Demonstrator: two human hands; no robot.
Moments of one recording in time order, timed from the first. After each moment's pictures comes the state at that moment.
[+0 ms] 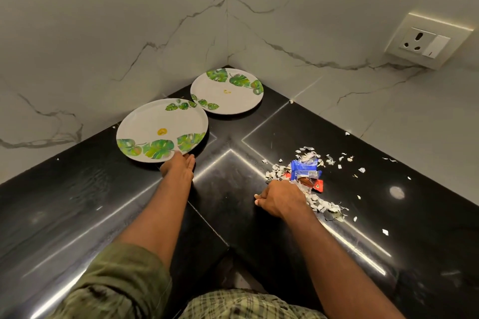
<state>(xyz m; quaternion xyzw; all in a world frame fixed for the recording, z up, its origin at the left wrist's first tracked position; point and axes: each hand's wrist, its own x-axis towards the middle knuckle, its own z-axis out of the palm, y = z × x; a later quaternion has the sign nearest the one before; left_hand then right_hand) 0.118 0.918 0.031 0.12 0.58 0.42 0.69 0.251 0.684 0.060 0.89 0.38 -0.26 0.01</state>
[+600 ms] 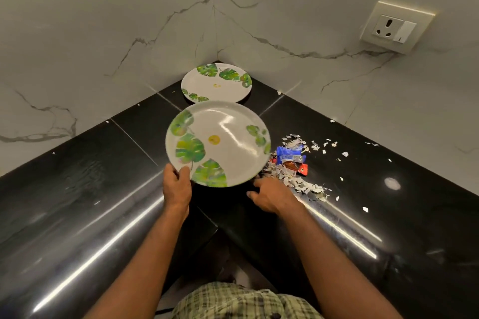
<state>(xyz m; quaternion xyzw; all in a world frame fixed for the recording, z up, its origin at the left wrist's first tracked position) 0.068 0.811 0.000 0.48 0.52 0.40 0.58 0.246 0.648 0.048 0.86 0.40 -0.32 -0.04</state>
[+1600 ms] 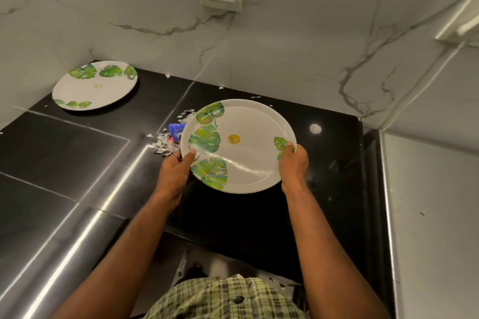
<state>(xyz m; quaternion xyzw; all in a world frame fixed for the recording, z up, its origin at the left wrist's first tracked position) 0.187 0.624 0.037 0.59 0.32 0.11 0.73 0.316 0.384 0.055 0.78 -0.17 -0.07 -0.60</state>
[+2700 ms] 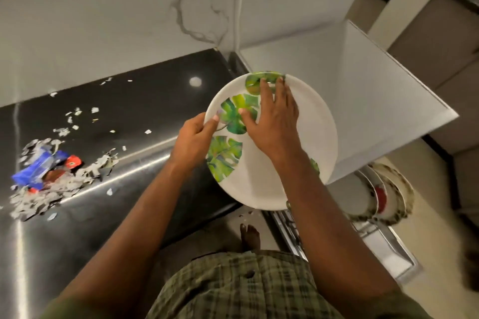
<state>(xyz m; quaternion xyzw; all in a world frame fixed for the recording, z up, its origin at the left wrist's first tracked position) 0.241 0.422 0.084 0.76 -0.08 -0.15 0.62 0.196 0.240 0.110 0.96 -0.17 0.14 -0.16</state>
